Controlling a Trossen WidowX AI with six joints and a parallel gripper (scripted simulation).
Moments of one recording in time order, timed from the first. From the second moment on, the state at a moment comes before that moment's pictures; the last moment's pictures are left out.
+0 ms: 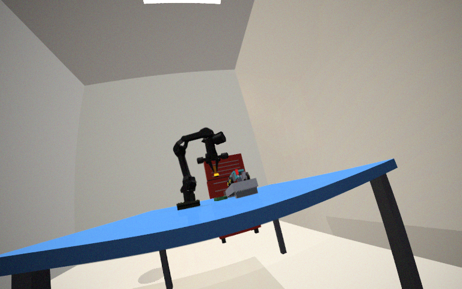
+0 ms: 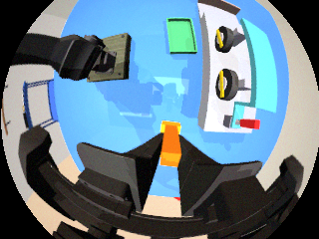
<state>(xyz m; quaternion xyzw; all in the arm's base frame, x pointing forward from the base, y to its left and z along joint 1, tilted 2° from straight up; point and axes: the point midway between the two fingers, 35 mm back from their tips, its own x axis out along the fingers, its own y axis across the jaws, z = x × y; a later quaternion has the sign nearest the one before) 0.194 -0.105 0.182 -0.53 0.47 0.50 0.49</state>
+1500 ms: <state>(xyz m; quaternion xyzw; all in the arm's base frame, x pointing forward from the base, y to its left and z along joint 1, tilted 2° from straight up) 0.214 0.046 0.176 -0.54 0.45 0.52 0.48</state>
